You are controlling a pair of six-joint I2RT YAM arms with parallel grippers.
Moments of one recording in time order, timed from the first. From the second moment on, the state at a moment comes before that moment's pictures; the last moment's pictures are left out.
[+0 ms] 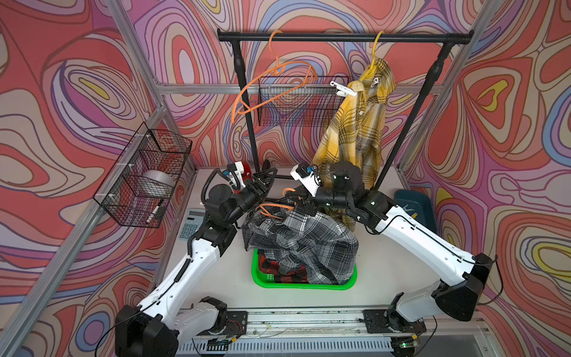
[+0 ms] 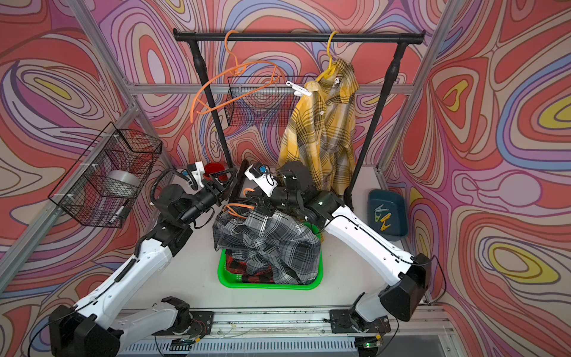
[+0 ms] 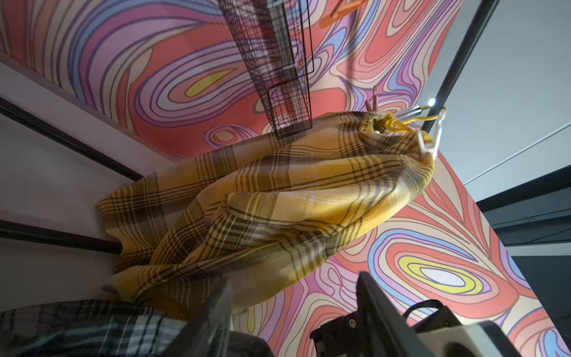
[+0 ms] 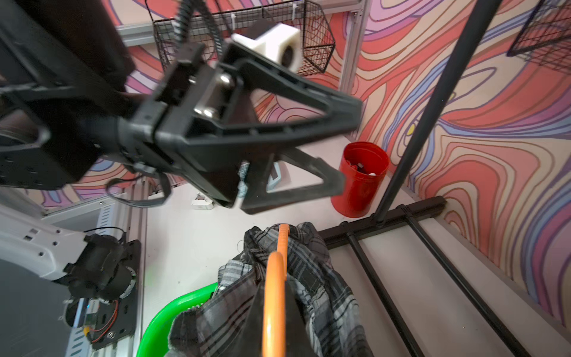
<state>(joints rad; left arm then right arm) -0.34 1.06 0.92 0.25 0.36 -1.26 0.74 1.47 1.53 -0.40 -0.39 -0.15</state>
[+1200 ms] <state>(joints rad) -0.36 1.16 0.90 0.23 0.37 -1.30 0.74 1.42 1.45 -0.12 -0.39 -0.09</state>
